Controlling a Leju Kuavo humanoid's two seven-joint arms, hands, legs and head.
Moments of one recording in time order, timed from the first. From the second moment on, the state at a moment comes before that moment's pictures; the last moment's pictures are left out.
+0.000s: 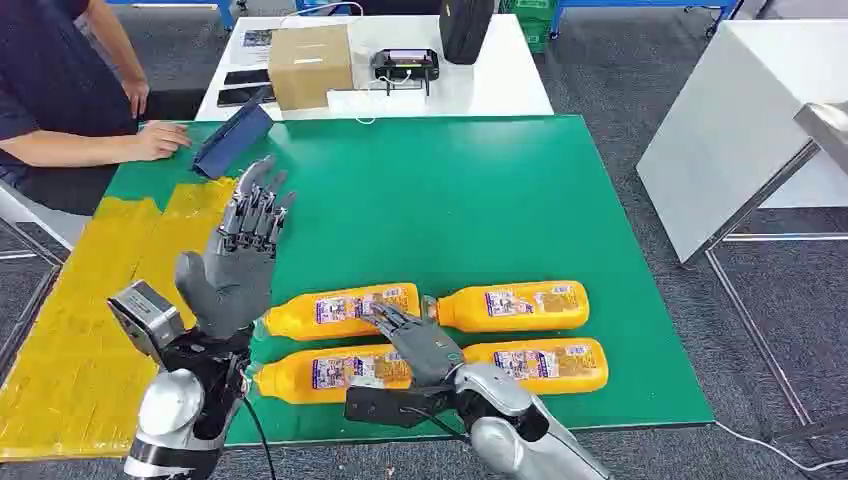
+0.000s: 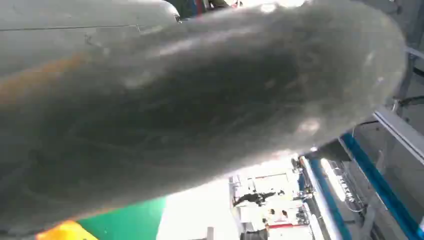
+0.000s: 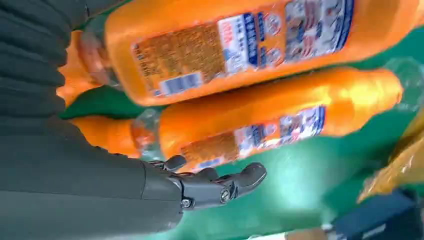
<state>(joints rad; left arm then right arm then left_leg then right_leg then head) -0.17 -0.11 -0.26 -1.74 -0.06 -0.10 -0.26 -0.28 -0.05 0.81 -1.41 0.66 0.16 0.20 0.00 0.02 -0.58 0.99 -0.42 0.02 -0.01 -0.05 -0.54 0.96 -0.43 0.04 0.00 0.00</state>
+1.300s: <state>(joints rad) -0.32 -0.14 -0.29 -1.60 -0.01 -0.03 -0.25 -0.61 0.02 1.18 -0.94 0.63 0.41 0.09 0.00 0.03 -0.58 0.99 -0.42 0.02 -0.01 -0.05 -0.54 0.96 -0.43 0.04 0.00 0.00</state>
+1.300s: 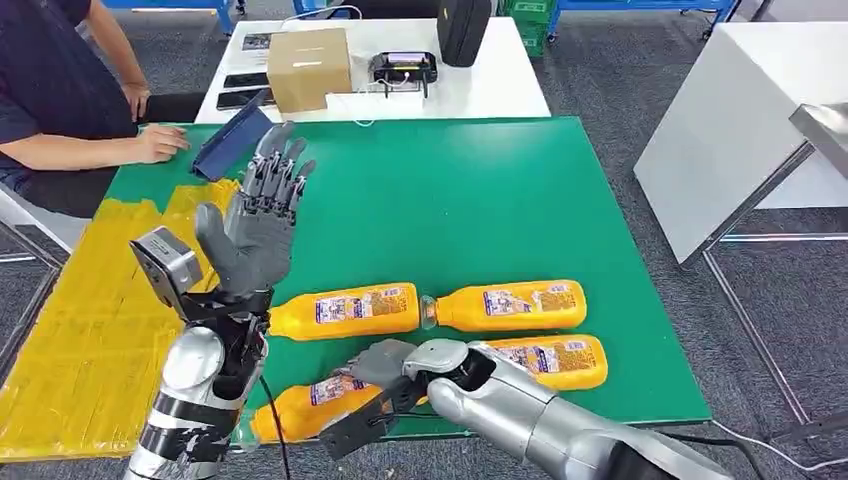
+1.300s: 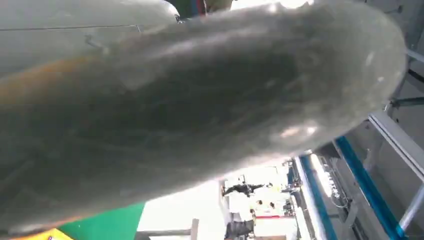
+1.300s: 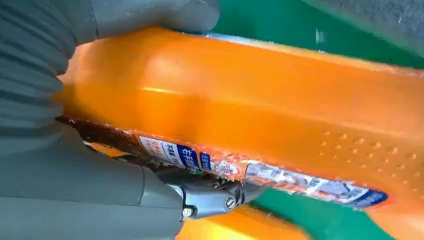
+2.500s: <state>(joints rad) -0.09 -0.05 -0.23 -1.71 0.40 -0.24 0.01 0.08 0.01 0.56 -1.75 0.44 -0.20 -0.09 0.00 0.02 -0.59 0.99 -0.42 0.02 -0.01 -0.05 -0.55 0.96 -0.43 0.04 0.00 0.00</state>
